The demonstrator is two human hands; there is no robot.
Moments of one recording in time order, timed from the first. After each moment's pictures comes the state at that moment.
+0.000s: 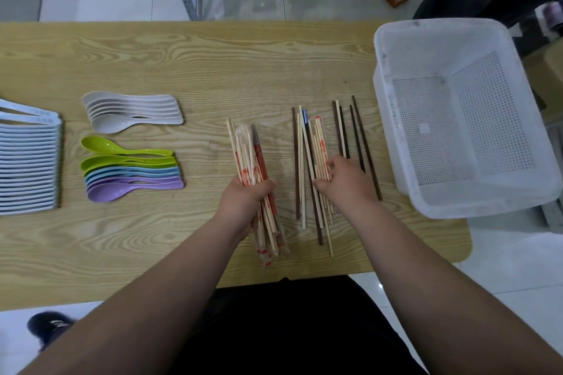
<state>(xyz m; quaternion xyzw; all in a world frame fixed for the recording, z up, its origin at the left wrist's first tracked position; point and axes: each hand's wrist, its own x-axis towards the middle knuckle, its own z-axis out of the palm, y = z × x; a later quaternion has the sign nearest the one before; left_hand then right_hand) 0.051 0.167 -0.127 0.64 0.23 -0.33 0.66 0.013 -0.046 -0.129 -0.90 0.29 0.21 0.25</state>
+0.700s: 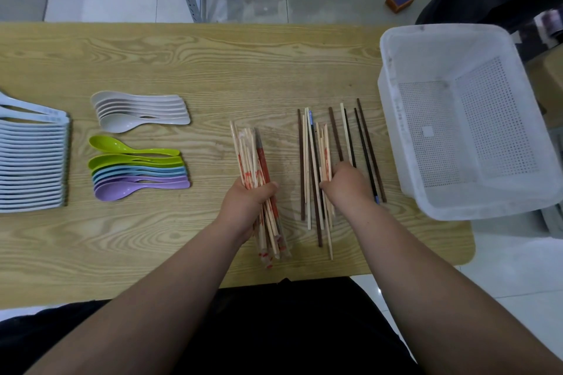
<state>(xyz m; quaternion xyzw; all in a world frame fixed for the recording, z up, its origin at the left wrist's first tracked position) 0.048 0.175 -0.122 0.63 0.22 -0.33 0.67 0.025 -0.031 -0.133 -0.86 0.37 0.24 0.25</state>
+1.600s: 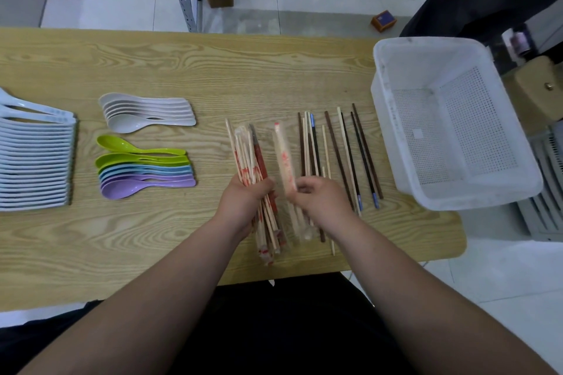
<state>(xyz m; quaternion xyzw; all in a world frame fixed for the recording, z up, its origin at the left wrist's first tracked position) 0.048 0.192 -0.112 0.61 0.21 -0.31 0.70 -0.009 0.043 -0.076 -0.80 0.29 0.18 0.50</state>
